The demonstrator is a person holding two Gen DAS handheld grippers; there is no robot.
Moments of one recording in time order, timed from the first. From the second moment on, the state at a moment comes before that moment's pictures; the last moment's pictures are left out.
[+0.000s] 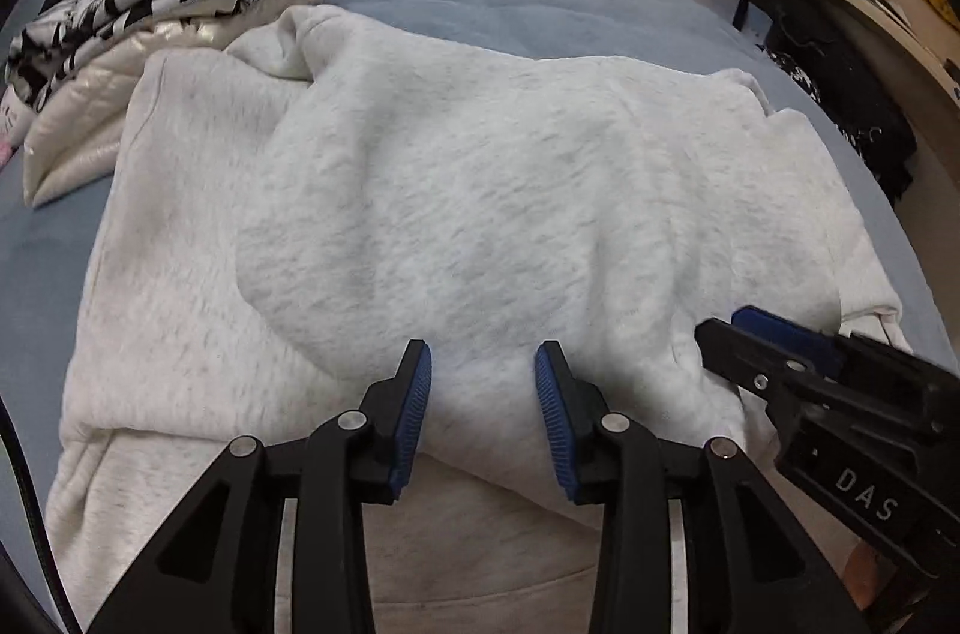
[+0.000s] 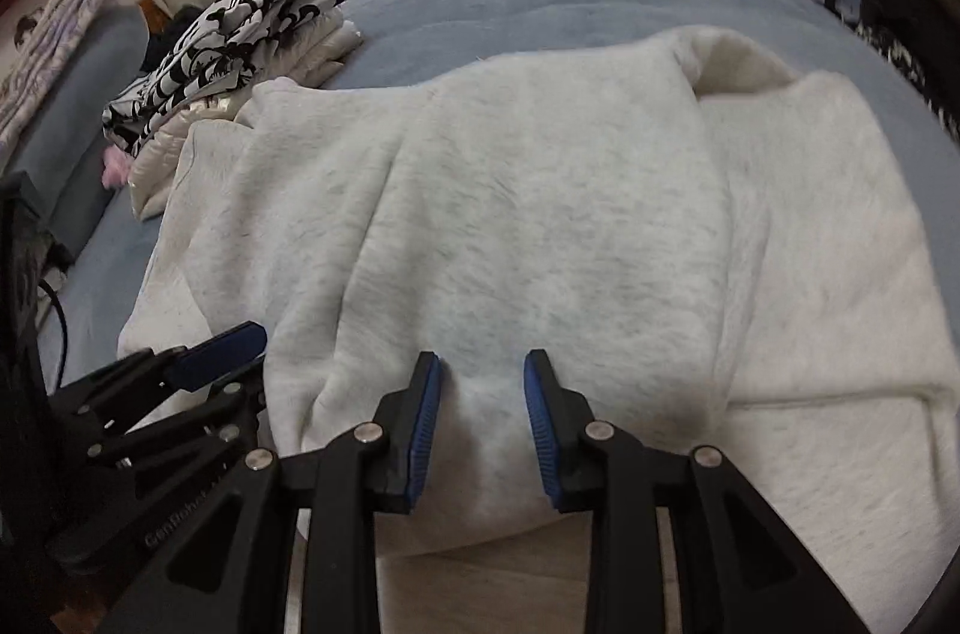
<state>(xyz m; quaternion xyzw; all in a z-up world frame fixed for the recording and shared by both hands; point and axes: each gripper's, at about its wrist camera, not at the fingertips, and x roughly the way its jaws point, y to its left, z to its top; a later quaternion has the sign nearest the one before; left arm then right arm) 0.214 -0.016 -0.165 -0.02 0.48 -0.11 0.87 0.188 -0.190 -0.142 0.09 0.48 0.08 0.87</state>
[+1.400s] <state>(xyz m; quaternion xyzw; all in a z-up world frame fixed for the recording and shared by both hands) 0.000 0.099 -0.051 -0.03 0.41 -0.02 0.91 -0.025 -0.222 -0.042 0.13 0.42 0.07 0.90</state>
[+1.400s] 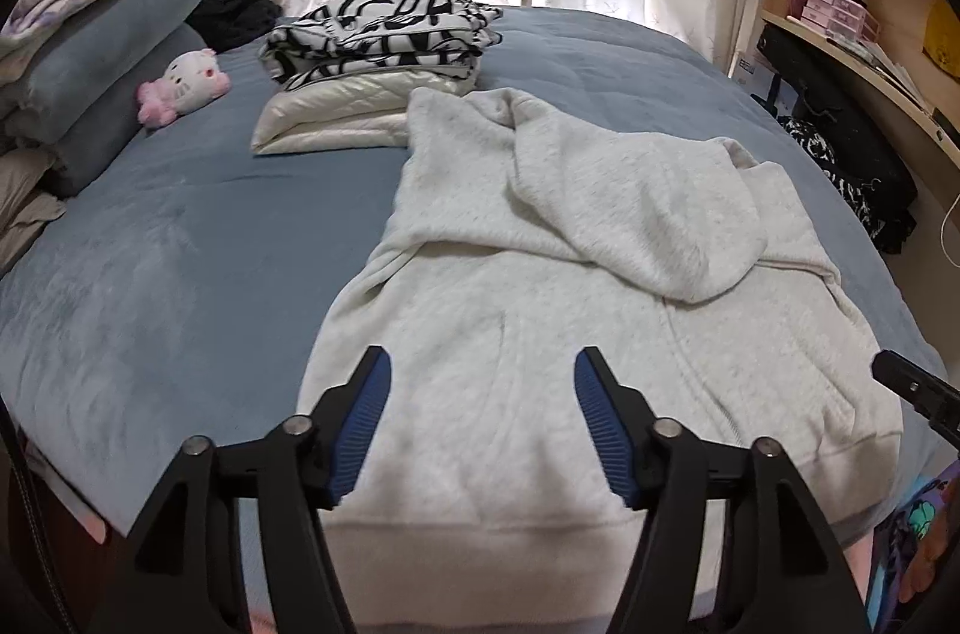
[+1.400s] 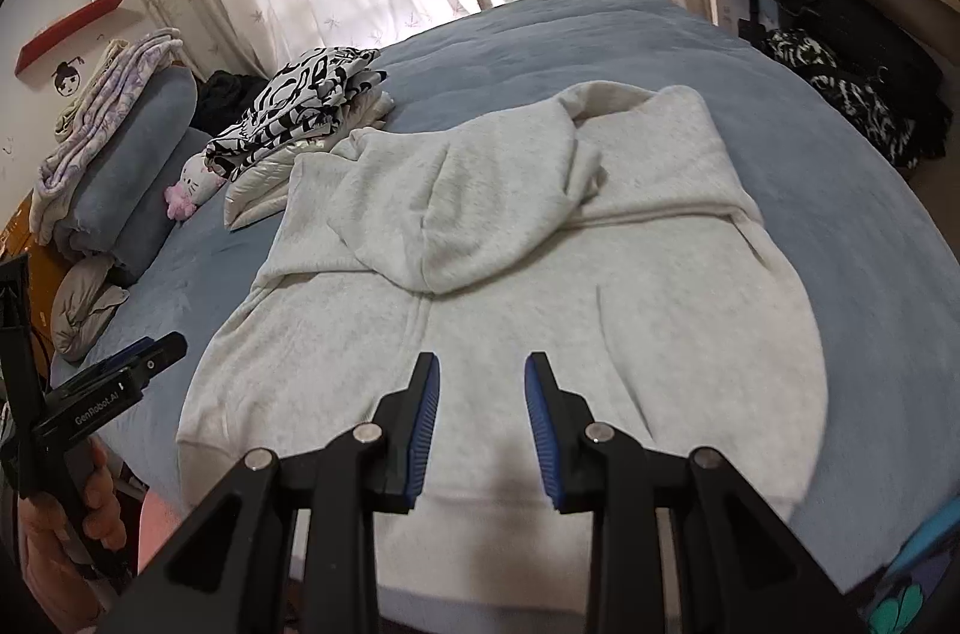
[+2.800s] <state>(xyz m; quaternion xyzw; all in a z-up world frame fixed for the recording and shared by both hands) 0.017 0.175 -0.174 -0.20 0.45 -0.08 0.87 -0.061 -0.352 -0.142 0.34 0.41 0.10 0.84</state>
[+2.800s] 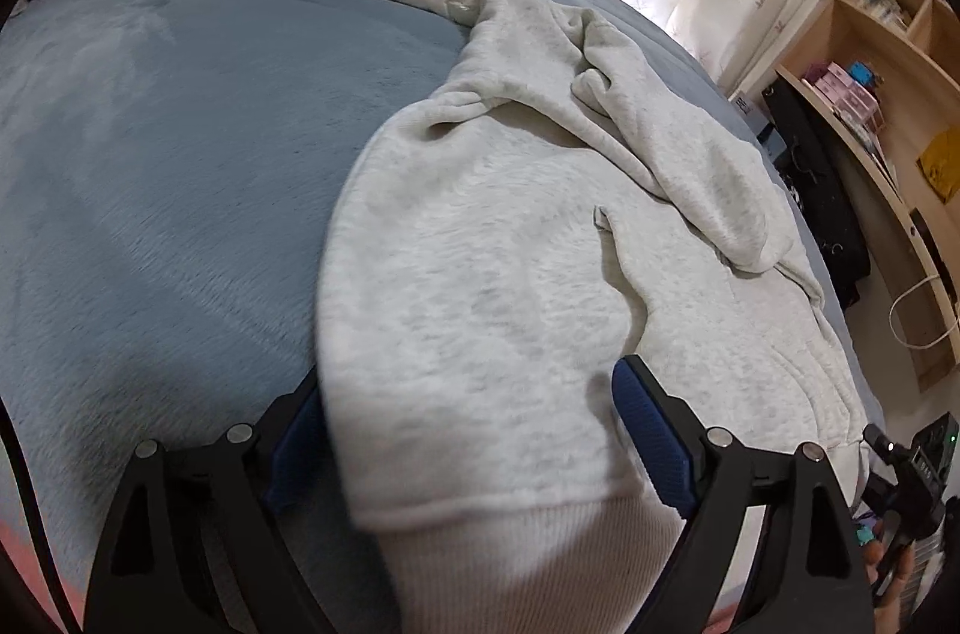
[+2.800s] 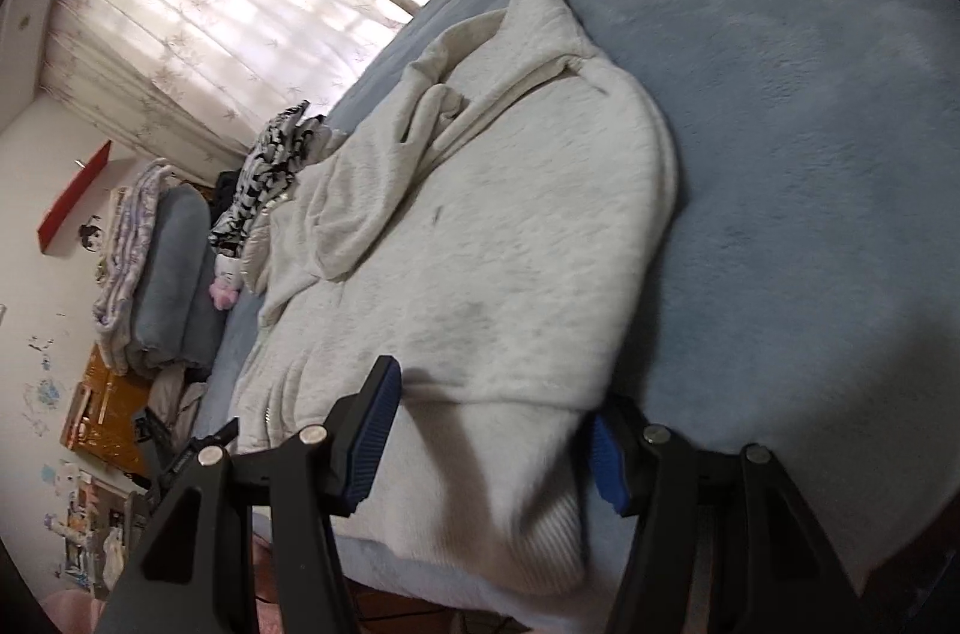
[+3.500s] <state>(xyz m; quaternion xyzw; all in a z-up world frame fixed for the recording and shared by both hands) 0.027 0.180 -0.176 -0.28 0.44 -0.08 0.85 -0.045 -0.330 -0.137 0.35 0.38 0.16 0.84</state>
